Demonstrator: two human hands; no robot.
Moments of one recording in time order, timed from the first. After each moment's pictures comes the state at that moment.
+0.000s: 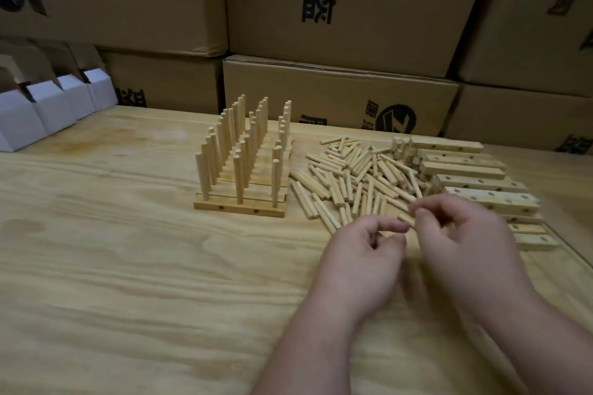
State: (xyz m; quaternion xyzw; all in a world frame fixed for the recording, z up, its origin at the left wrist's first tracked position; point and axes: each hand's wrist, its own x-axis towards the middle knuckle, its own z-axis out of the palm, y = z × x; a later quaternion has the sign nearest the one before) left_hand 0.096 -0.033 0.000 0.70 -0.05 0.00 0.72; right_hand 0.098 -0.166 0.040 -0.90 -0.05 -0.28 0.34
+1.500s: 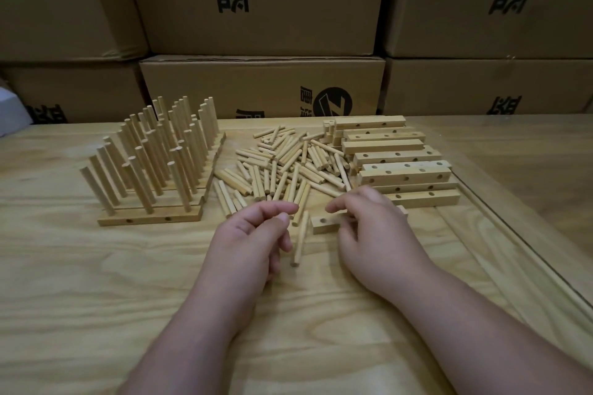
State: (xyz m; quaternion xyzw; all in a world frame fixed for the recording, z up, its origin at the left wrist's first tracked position) left_hand 0.097 -0.032 0.006 0.67 -0.01 0.04 0.74; right_hand 0.115 -0.211 0.005 -0.94 -0.08 -0.17 0.28
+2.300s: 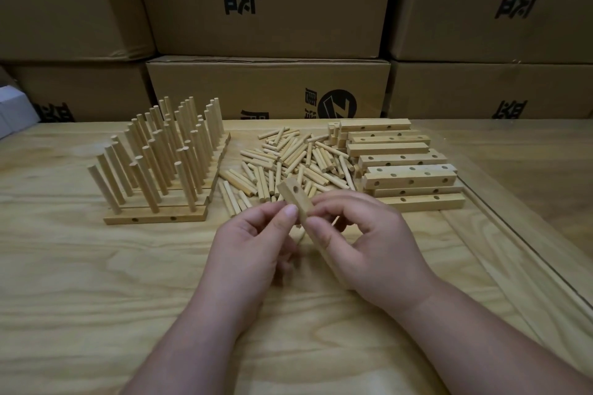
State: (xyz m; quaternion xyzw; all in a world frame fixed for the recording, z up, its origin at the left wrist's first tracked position) left_hand 0.095 -0.033 0.008 0.65 0.01 0.07 0.76; right_hand 0.105 -0.197 0.012 -0.80 -0.27 -0.30 0.45
